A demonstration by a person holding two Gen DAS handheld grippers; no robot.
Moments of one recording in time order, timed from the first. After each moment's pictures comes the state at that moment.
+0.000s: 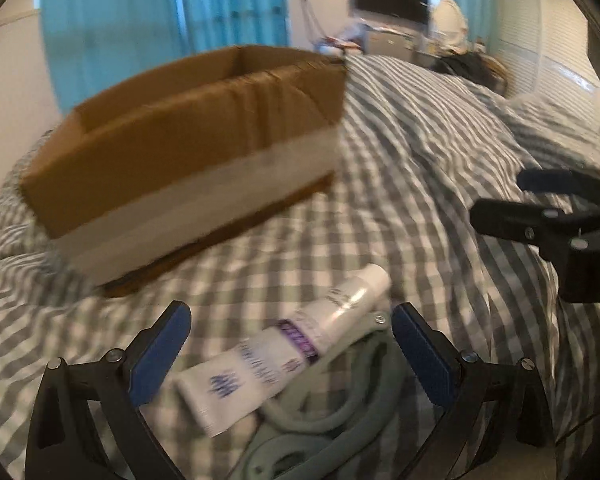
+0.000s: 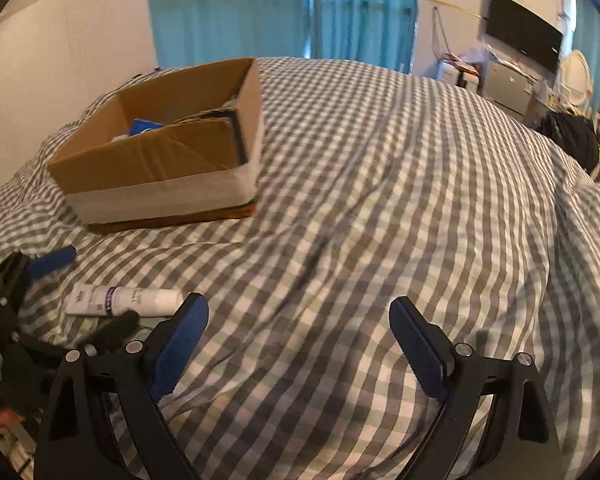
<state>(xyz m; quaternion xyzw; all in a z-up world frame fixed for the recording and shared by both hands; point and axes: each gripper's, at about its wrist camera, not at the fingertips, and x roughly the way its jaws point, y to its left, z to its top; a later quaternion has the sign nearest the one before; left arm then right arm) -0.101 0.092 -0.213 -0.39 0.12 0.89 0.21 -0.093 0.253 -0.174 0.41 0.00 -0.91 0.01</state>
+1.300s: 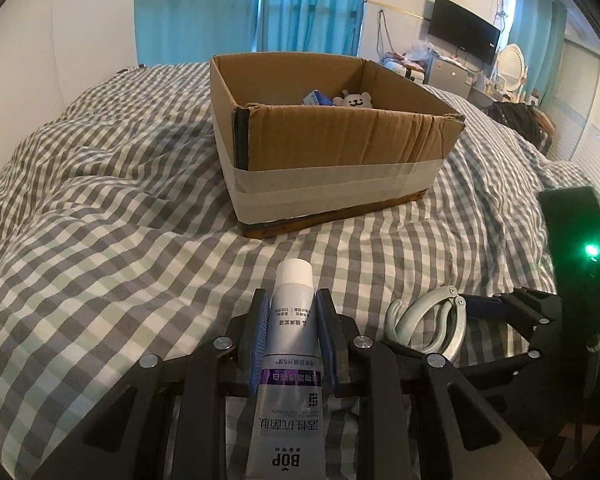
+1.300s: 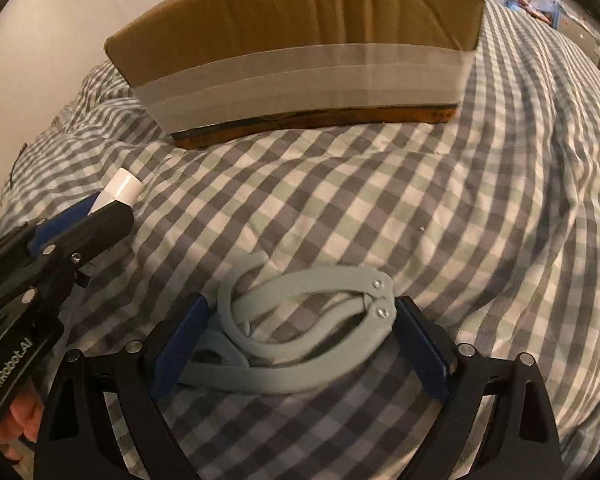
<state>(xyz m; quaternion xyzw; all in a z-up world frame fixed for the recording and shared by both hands) -0.085 -0.014 -0.182 -0.41 0.02 0.90 0.12 -0.115 0.132 -0.234 0.53 -0.02 -0.84 0.12</state>
